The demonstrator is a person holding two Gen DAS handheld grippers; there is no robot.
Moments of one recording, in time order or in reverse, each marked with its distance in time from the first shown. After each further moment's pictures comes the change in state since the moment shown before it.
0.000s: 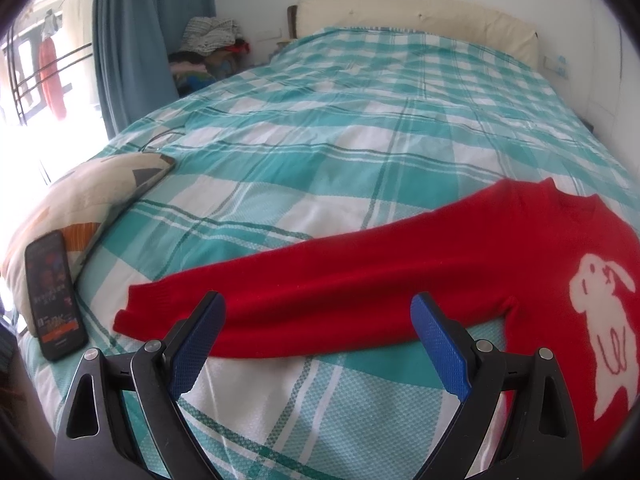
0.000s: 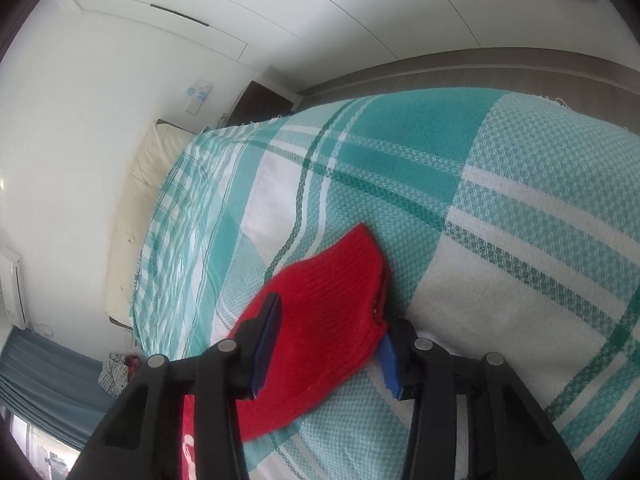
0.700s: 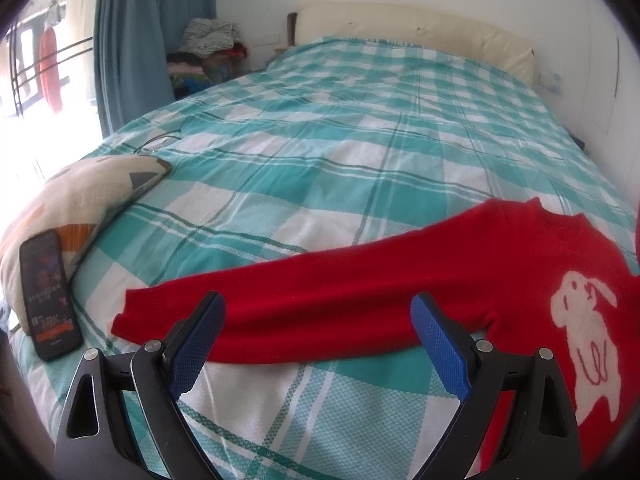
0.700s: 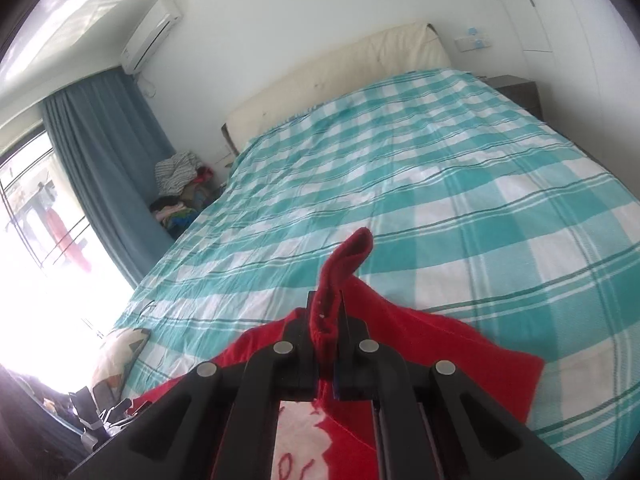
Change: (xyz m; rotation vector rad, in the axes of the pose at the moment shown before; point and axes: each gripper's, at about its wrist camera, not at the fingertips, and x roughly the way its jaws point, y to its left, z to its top) left arm -0.011 0.008 0.007 -0.044 -0.032 -0.052; right arm 0.055 0.389 -0.243 -0.913 0.245 0.363
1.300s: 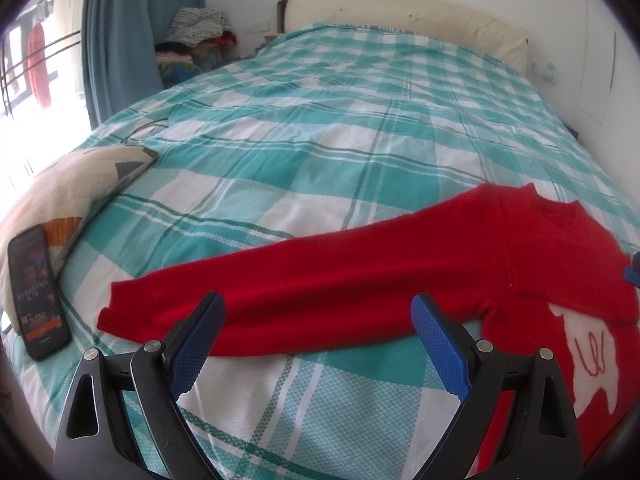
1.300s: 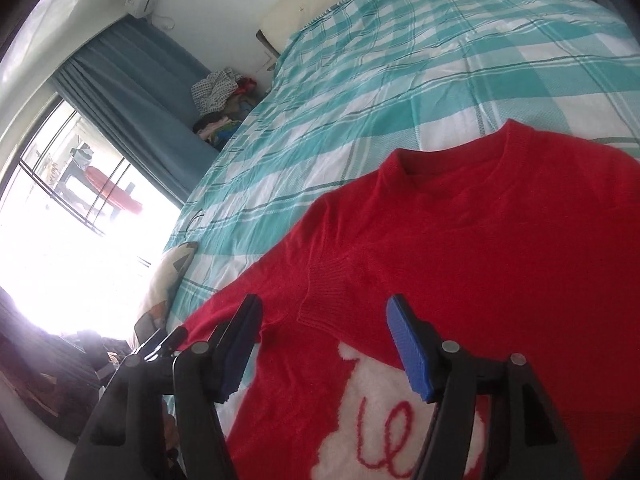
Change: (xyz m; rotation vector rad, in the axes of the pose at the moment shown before) left arm 0.011 -0.009 -0.005 0.035 0.062 -0.036; right arm 0.070 -0.001 -0.102 0.050 0.276 0.139
